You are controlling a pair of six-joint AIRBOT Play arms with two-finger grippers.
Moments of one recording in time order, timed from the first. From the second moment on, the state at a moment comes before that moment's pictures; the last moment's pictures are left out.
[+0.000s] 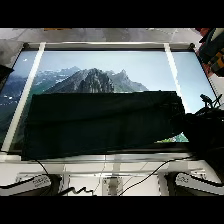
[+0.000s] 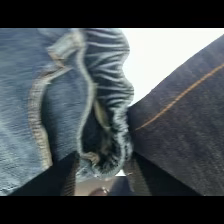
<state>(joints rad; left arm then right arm) 0.65 -1.36 1.58 0.77 -1.29 -1.13 -0.56 -1.35 0.98 -1.31 1.22 1.17</state>
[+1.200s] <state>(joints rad) 1.08 -1.29 0.87 1.43 -1.40 -1.07 -0.53 -1.36 0.98 -1.23 1.11 1.22</state>
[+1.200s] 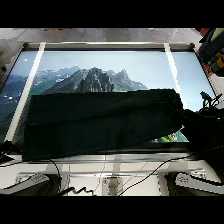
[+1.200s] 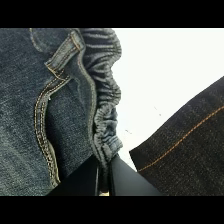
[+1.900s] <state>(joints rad) 1.10 -1.42 0.82 1.28 -1.31 -0.97 -0.53 -1.35 0.98 -1.21 1.12 1.22</state>
